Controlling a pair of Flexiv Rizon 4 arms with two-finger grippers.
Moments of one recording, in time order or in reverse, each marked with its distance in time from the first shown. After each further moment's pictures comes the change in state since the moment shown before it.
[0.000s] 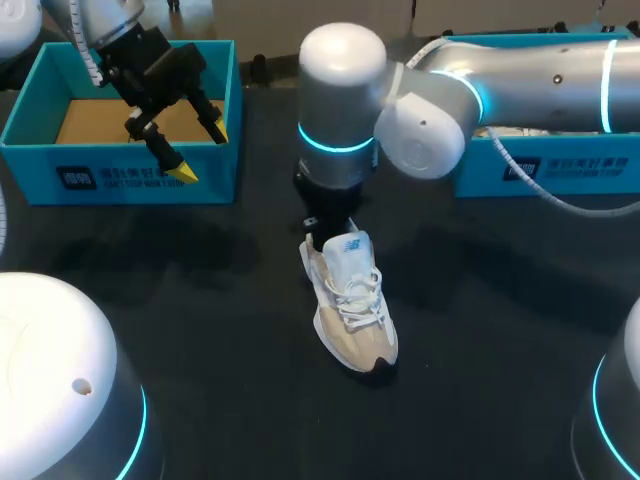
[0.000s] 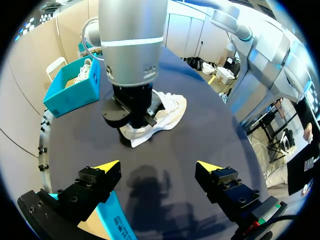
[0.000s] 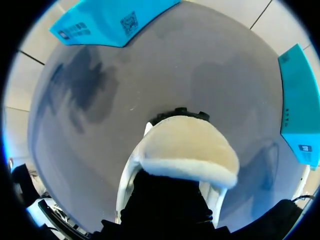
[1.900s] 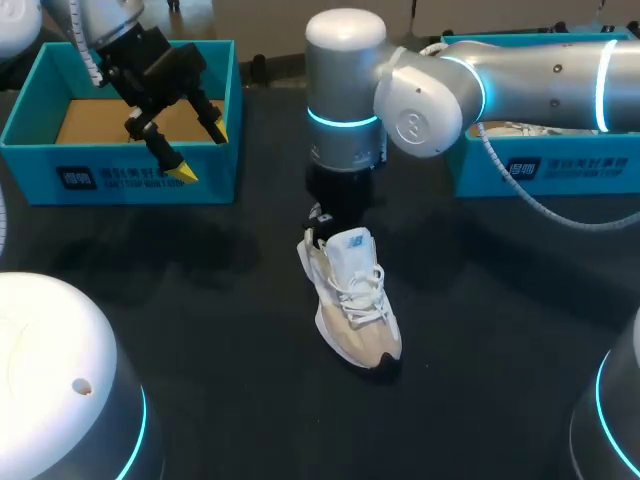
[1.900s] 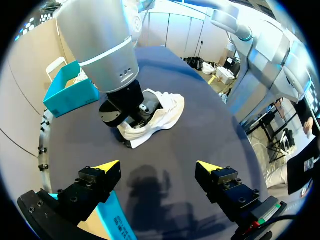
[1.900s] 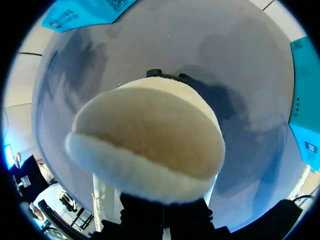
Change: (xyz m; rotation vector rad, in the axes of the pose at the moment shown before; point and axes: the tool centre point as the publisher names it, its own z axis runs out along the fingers) left arm 0.000 0.000 0.000 0.000 0.000 0.000; right arm -0.017 -0.026 0.000 0.232 0.067 -0.018
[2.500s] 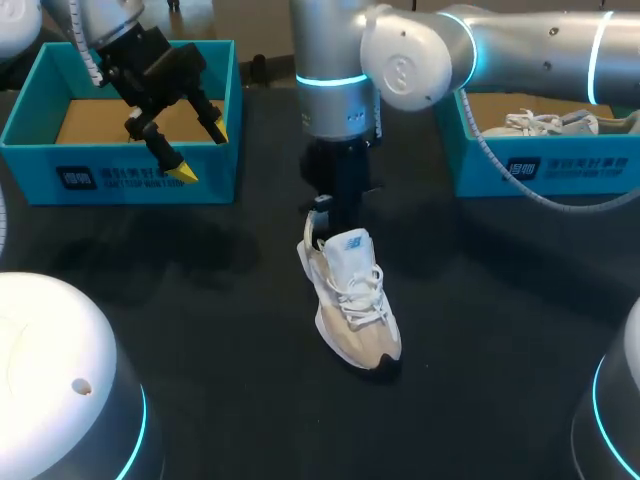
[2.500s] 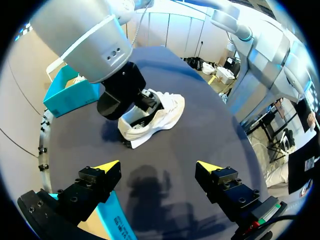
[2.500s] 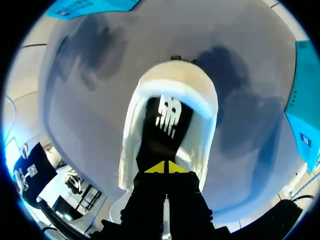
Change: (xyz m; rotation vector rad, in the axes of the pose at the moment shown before) left arm 0.000 0.000 0.000 0.000 0.000 0.000; right arm 0.015 -0.036 -0.049 0.200 0.039 -0.031
